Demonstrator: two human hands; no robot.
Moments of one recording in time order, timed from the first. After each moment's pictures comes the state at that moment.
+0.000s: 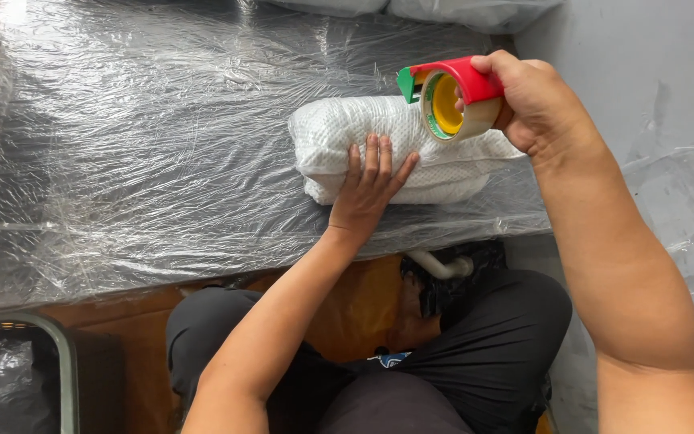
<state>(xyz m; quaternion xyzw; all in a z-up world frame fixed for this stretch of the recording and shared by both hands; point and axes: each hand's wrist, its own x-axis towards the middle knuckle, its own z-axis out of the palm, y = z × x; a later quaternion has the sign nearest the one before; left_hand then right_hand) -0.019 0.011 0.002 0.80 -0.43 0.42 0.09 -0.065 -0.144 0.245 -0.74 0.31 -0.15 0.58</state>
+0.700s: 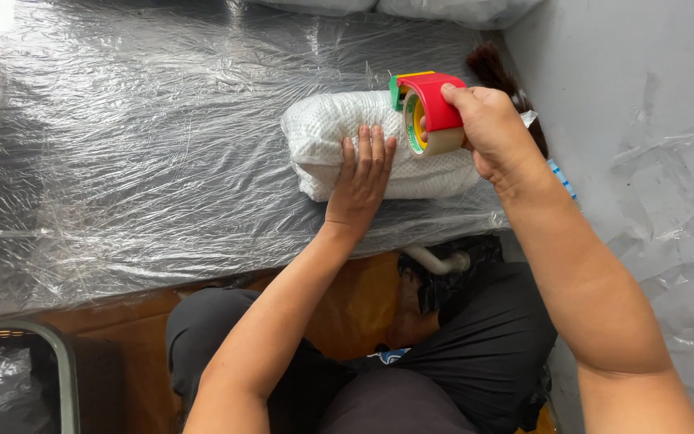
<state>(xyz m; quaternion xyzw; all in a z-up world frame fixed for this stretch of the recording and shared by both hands) -0.018 0.012 0.013 0.81 -0.43 0.39 0.08 -0.078 -0.121 0.204 -0.76 0.27 -0.16 0.57</state>
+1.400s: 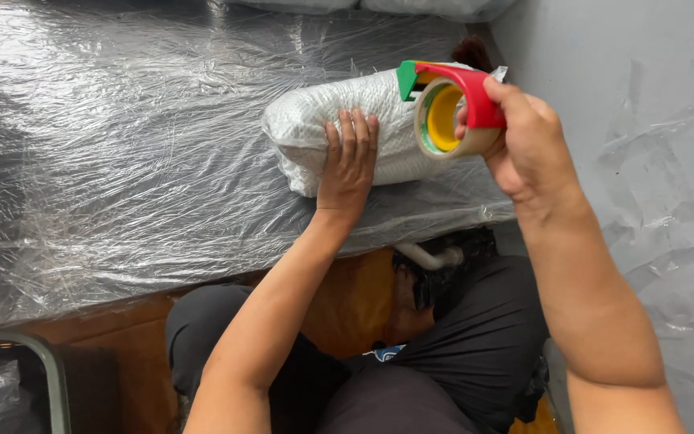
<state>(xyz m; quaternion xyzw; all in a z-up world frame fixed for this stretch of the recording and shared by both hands) -0.010 -0.001 0.027 0.83 -0.40 0.39 0.07 -0.133 -0.114 0.236 -0.63 0.22 -0.24 0.70</state>
